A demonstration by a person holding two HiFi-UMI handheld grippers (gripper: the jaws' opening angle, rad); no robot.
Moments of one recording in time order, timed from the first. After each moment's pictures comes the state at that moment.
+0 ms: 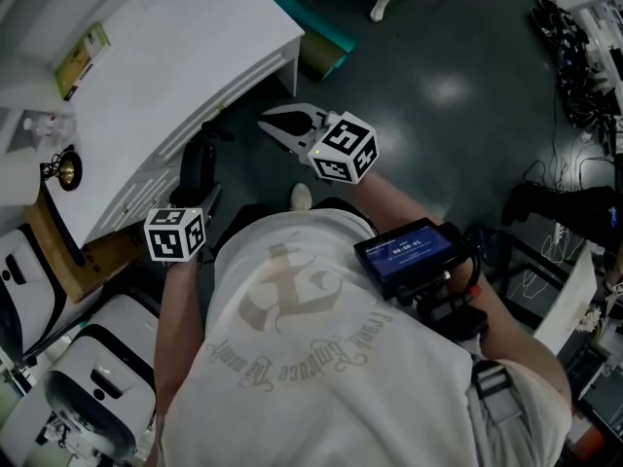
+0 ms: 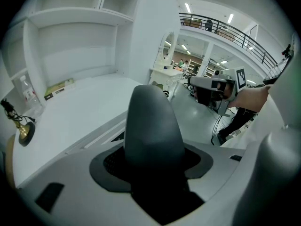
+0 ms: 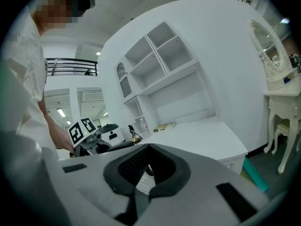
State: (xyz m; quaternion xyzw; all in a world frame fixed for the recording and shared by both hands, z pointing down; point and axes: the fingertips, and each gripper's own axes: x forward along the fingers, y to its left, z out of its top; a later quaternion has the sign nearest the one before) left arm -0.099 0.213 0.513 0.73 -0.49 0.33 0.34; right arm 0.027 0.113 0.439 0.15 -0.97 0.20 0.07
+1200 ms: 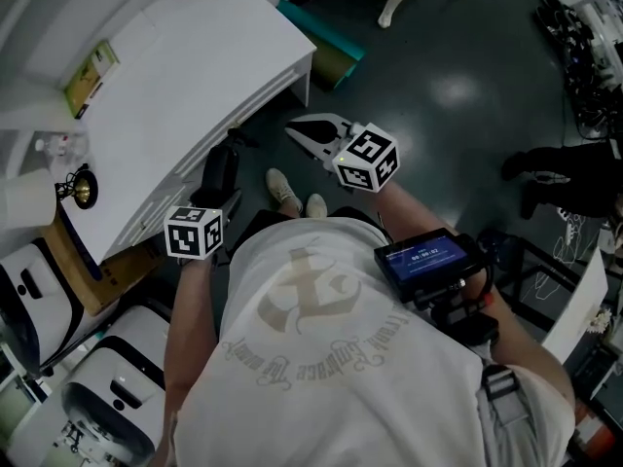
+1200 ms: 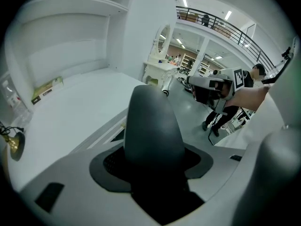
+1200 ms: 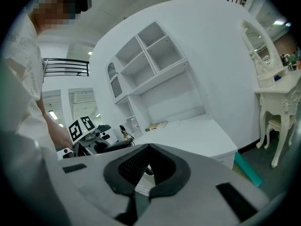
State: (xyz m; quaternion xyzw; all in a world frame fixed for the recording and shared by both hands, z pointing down) left arm -0.093 0.184 0.522 0.75 -0.44 0.35 0.35; right arm 0.044 0.084 0.454 0.19 -0.96 0.21 0.08
